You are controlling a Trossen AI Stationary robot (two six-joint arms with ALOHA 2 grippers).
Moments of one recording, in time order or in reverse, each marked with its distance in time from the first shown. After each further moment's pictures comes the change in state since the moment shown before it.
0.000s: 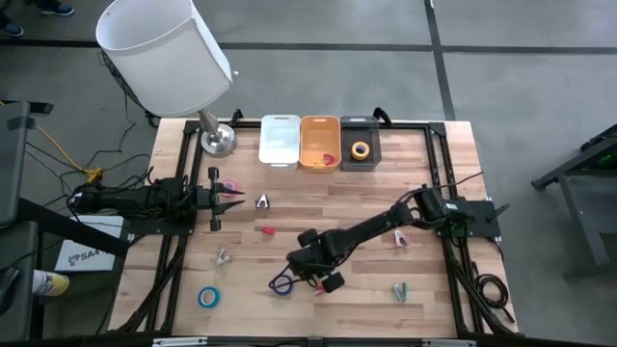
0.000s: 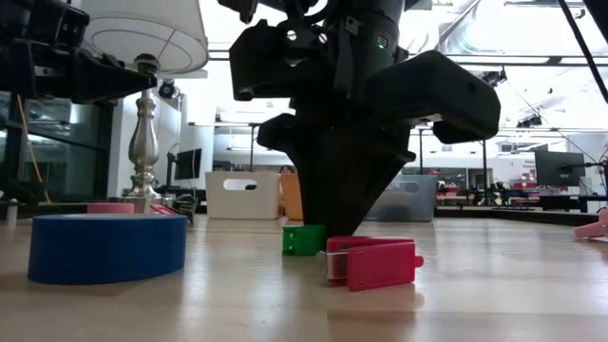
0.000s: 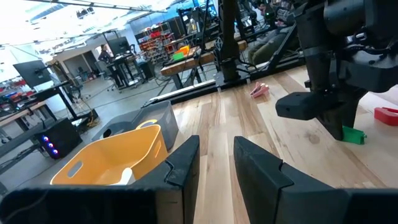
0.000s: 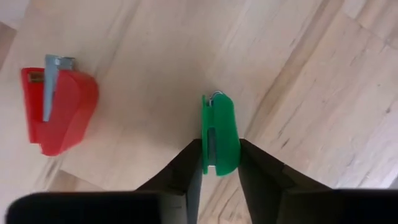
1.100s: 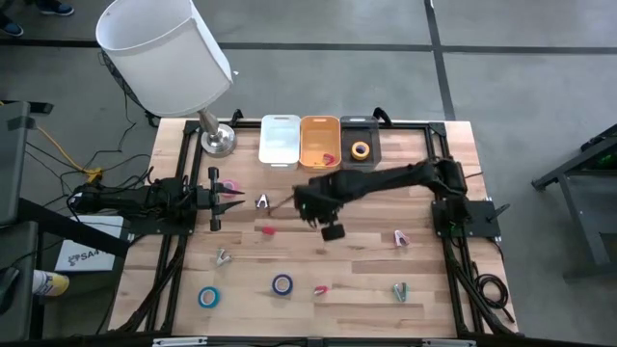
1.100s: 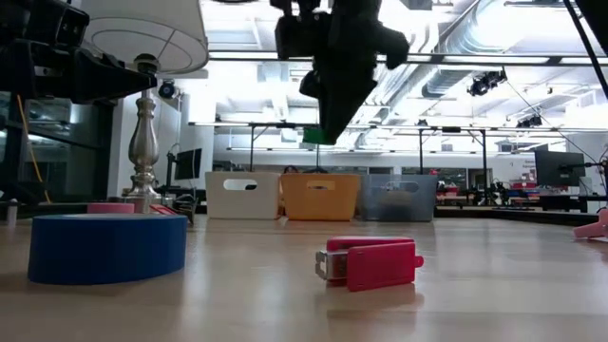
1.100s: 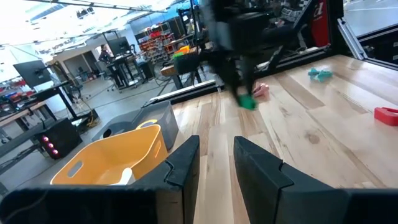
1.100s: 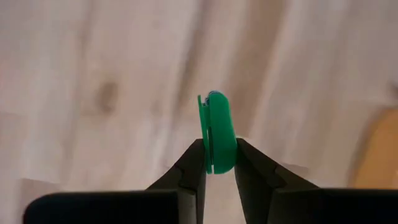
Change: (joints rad) left arm 0.000 0.000 0.000 0.000 0.000 0.000; right arm -0.294 -0.251 0.000 -0.216 0.021 -0.027
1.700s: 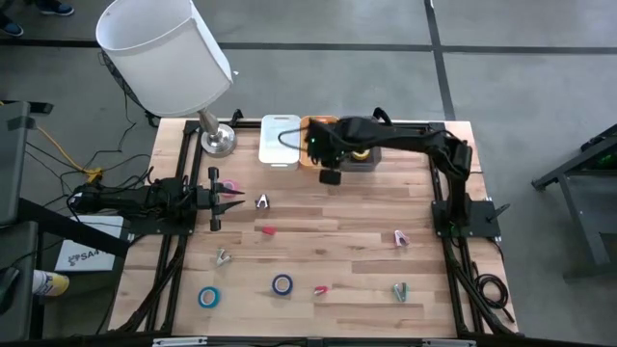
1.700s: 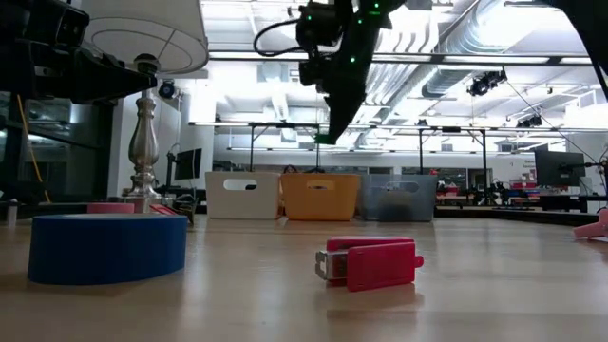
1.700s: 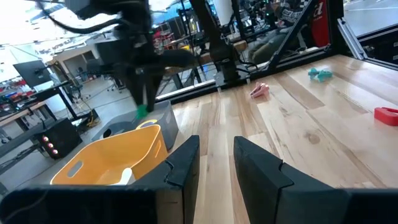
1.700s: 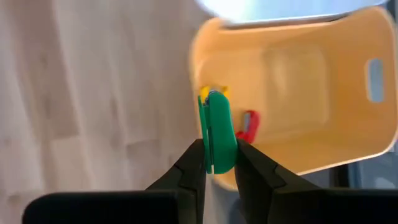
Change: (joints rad) left arm 0.000 0.000 0.000 0.000 0.000 0.000; right arm -0.346 -0.057 0.000 0.059 0.094 0.029
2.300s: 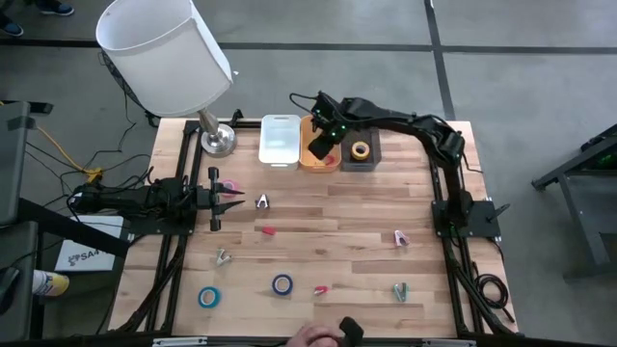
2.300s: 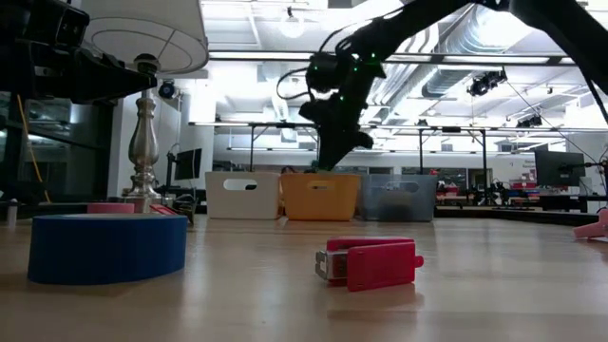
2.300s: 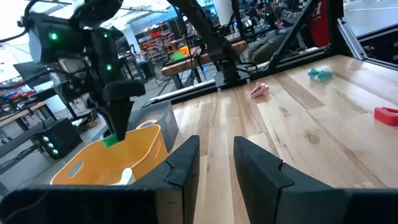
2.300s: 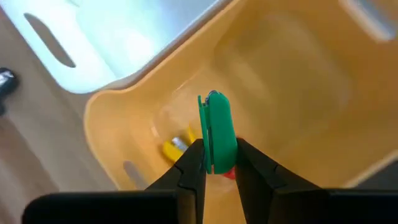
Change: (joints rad) left arm 0.000 0.000 0.000 0.000 0.000 0.000; right arm -0.206 0.115 0.000 0.164 -0.250 0.405
